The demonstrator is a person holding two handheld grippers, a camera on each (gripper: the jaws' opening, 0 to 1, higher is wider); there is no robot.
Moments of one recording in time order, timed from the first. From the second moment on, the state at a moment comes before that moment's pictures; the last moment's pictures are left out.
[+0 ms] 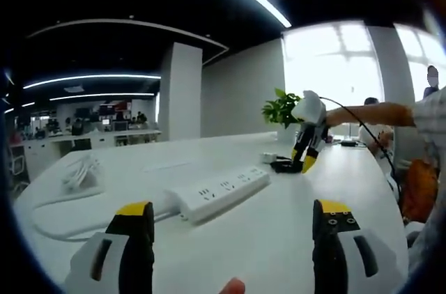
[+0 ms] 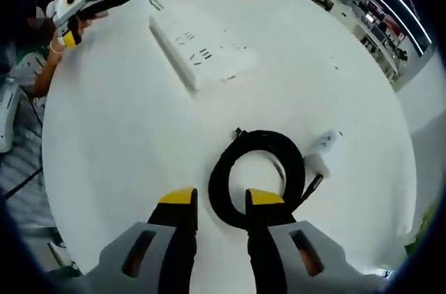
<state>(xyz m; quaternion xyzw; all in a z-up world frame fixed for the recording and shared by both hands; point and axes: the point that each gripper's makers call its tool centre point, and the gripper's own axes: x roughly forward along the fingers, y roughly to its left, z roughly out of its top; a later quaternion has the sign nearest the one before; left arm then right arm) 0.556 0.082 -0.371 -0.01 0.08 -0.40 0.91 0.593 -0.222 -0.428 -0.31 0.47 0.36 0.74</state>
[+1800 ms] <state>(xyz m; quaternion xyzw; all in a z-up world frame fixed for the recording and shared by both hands) 0.558 0.083 -0.377 -0.01 0.09 -0.39 0.91 0.614 -0.184 -0.331 -0.10 0.17 0.35 0.92</state>
